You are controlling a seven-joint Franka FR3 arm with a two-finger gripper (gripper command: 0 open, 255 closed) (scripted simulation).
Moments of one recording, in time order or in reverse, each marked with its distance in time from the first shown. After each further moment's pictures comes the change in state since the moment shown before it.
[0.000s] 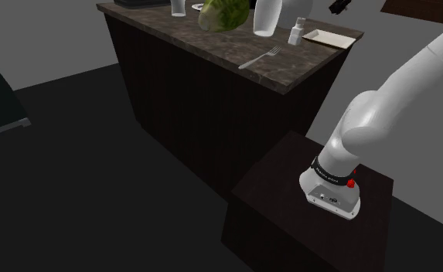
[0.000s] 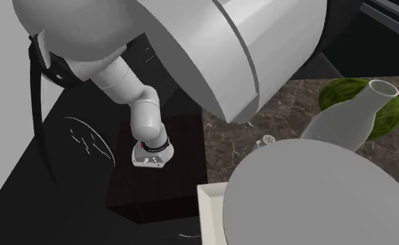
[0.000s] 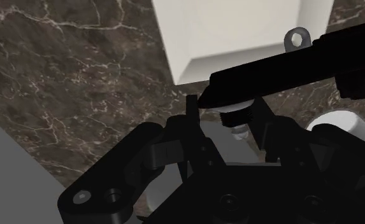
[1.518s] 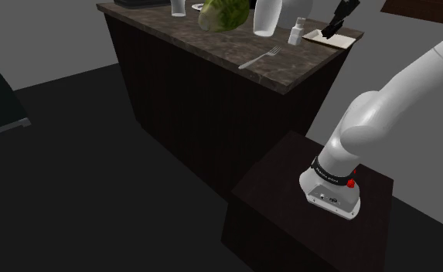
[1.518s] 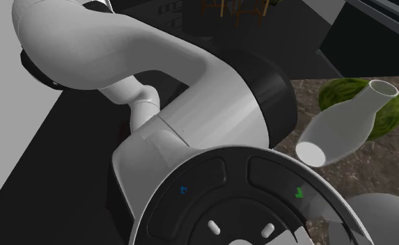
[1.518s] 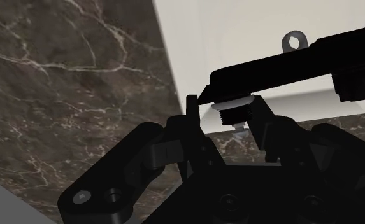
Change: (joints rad) arm -0.042 -0.057 -0.002 -0.256 -0.042 0.219 -0.034
